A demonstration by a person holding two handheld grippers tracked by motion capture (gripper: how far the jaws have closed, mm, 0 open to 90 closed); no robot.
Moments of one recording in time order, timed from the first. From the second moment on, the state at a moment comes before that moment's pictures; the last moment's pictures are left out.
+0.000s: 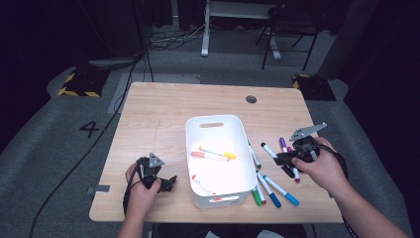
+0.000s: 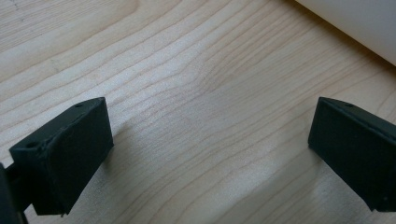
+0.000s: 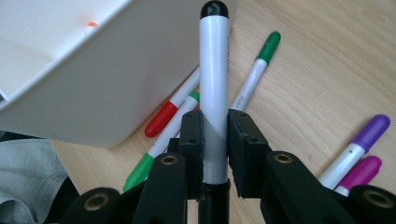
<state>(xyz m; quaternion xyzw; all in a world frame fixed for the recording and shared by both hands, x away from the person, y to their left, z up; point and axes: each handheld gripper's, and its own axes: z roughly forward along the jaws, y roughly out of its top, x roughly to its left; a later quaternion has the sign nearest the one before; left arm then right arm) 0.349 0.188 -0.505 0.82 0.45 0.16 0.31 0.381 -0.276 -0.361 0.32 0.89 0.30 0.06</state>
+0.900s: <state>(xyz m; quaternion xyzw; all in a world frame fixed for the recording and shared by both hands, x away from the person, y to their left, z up) 0.349 0.188 -0.505 0.82 0.45 0.15 0.31 0.377 -0.203 -0.309 0.23 0.91 0.34 0.04</state>
